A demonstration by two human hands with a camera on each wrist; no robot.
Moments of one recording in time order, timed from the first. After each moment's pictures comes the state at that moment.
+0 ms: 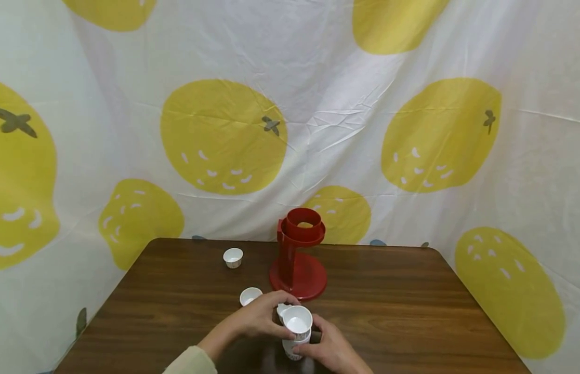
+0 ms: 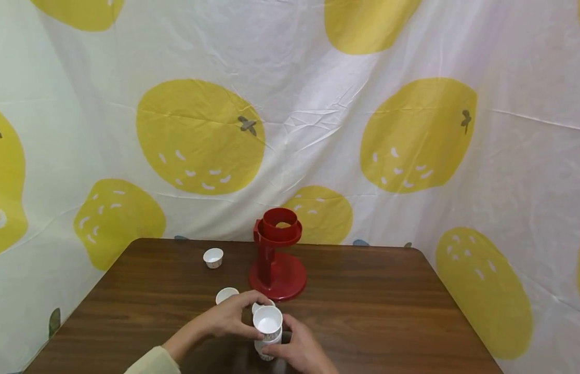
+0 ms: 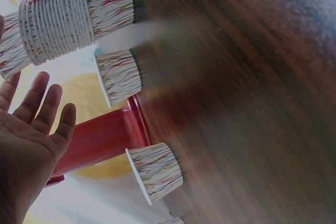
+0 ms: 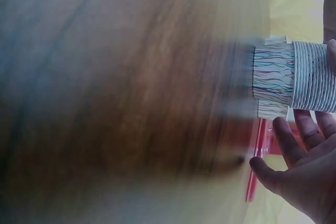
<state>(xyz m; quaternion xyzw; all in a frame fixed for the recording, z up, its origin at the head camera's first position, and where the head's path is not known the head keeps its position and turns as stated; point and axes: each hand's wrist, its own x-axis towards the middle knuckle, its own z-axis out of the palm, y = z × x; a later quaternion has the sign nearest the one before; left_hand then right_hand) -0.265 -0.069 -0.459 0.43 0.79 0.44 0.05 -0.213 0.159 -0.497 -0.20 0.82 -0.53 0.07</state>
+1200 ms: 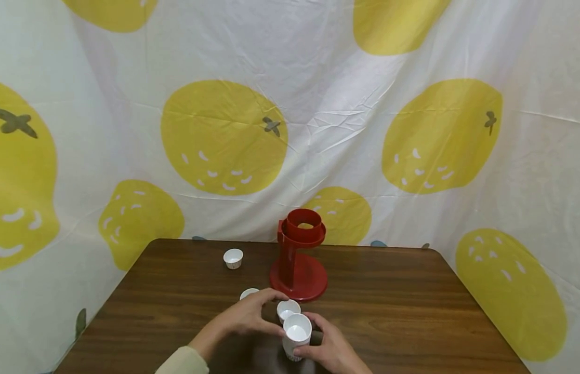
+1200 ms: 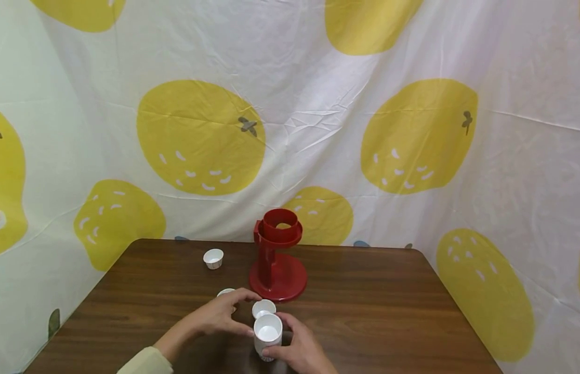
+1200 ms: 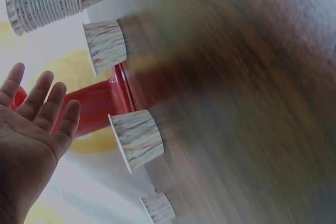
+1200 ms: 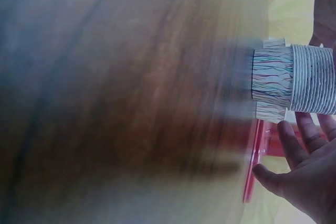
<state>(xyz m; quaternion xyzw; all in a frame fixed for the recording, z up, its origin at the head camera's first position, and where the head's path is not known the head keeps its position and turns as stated) -0.274 -0.091 -0.464 0.39 0.81 0.43 0.07 -0.210 0.158 -0.496 -0.17 0.84 -0.51 0.06</state>
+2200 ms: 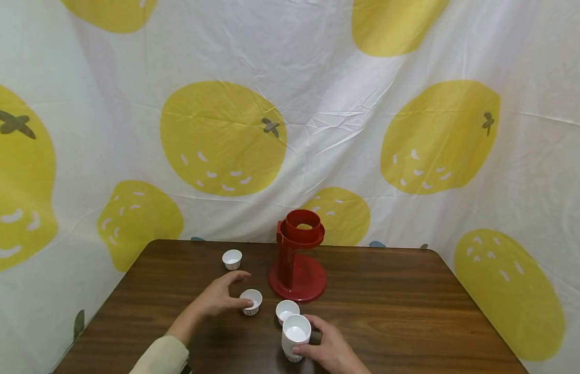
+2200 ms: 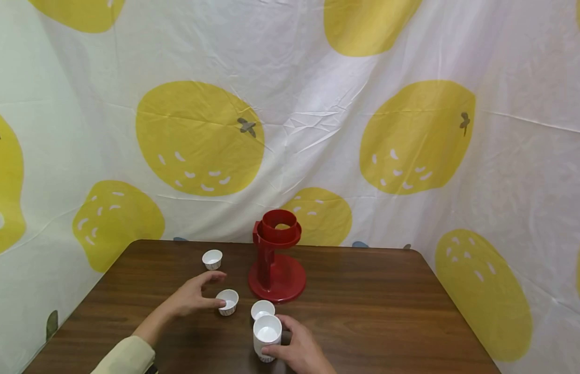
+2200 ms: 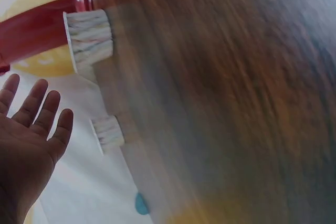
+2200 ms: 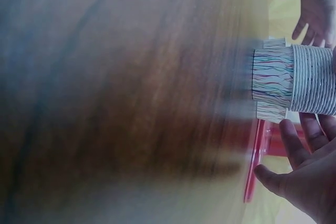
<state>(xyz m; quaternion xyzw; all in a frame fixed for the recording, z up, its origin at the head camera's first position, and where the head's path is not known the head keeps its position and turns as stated) -0.307 -0.153 -0.473 0.27 0.85 0.45 0.00 -0.211 0.159 -0.498 -0.19 0.84 -0.50 0.02</state>
